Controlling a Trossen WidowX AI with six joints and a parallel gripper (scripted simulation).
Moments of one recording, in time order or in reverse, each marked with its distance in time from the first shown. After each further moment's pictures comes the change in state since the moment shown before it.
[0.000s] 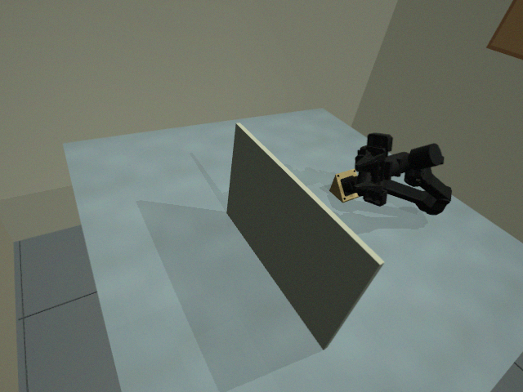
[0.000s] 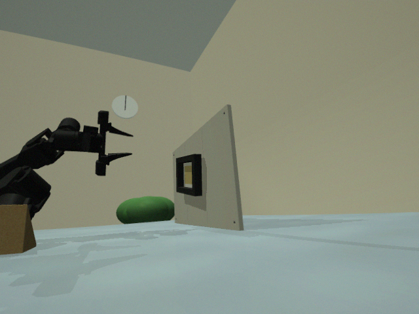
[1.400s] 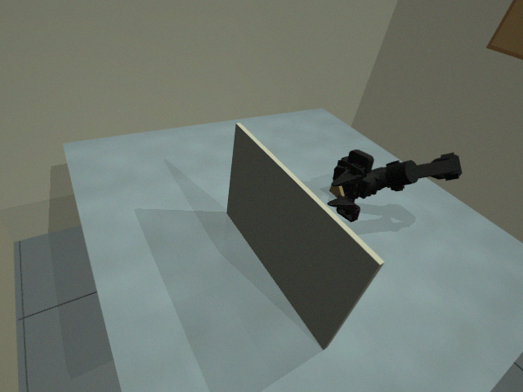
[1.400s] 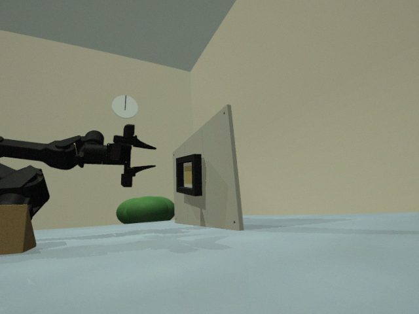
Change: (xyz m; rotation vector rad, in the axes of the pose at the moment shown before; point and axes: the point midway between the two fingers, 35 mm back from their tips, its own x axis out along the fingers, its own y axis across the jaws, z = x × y) arm 0.073 -0.033 0.010 -0.215 0.012 -0.004
